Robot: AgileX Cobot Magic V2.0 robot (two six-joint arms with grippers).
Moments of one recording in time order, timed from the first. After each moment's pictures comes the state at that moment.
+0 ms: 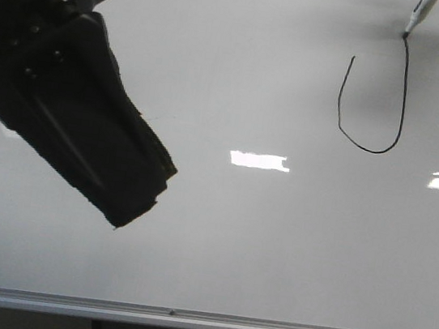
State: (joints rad) left arm -0.51 1.48 -0.94 -0.96 1.20 1.07; right arm 0.01 1.55 -1.54 0.32 0.71 -0.53
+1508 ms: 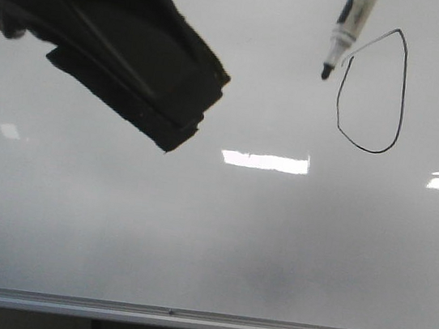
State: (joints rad) left arm -0.51 1.46 -1.02 -1.01 1.20 1.07; right arm 0.14 1.34 -1.31 0.74 1.24 -0.63
